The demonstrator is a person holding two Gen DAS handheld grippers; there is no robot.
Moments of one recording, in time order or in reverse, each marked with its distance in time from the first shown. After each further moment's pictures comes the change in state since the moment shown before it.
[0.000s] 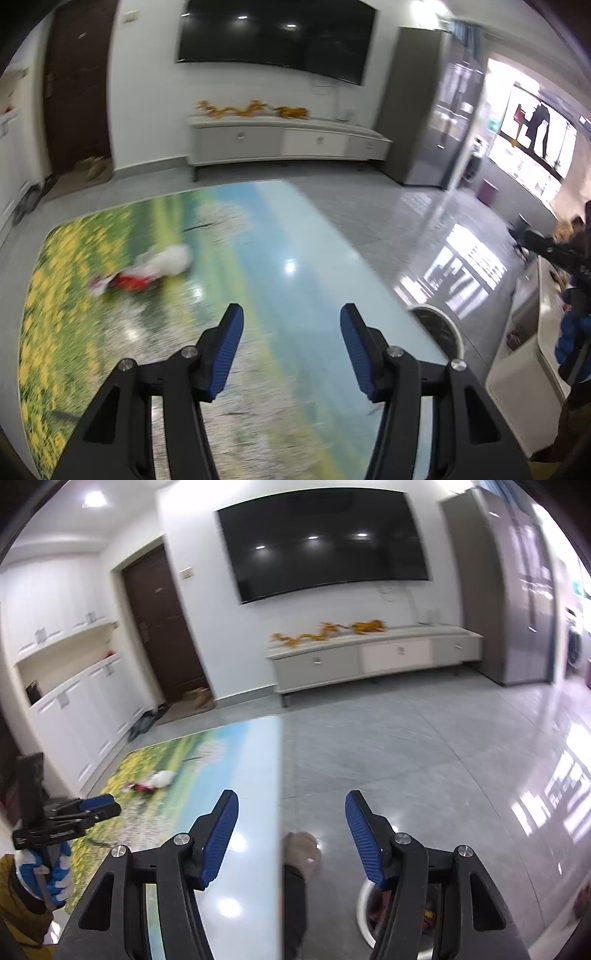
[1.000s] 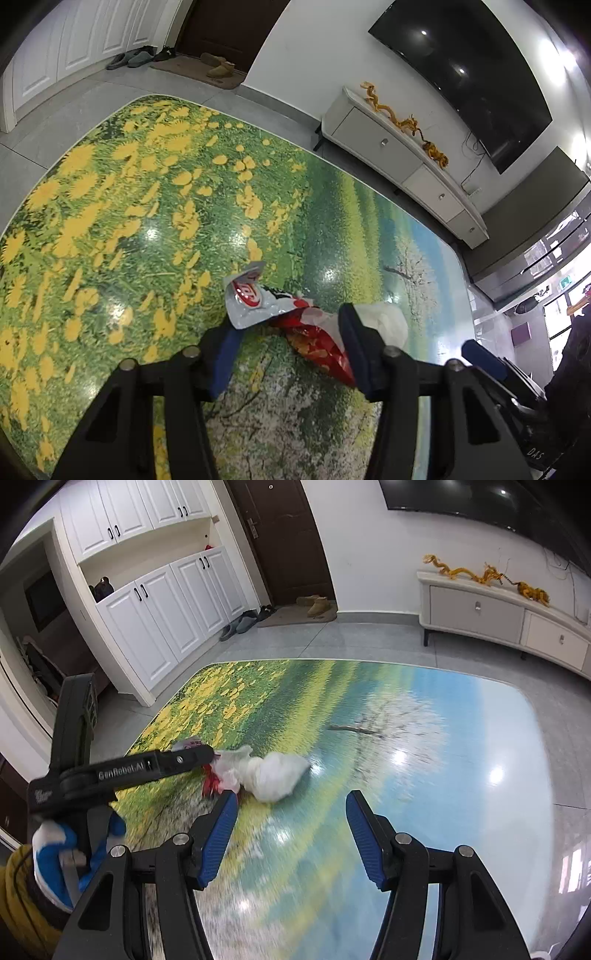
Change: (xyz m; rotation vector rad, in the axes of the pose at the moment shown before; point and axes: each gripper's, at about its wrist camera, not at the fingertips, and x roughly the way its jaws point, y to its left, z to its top) left arm 0.119 0.218 0.019 -0.615 0.039 0.135; right arm 0.304 0.210 0.001 -0.252 0.352 0.370
